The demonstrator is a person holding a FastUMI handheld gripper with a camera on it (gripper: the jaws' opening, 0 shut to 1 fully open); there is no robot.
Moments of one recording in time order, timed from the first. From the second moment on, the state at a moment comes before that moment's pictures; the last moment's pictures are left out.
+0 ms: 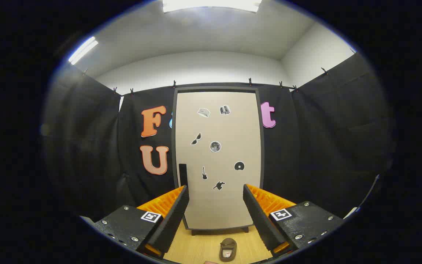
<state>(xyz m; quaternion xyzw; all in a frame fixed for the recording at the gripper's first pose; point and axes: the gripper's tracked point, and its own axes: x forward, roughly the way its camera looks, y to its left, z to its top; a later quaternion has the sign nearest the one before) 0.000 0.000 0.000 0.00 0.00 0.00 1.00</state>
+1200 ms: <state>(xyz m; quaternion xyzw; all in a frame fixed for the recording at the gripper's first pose) 0.111 0.096 -0.030 0.00 0.00 -0.01 1.00</state>
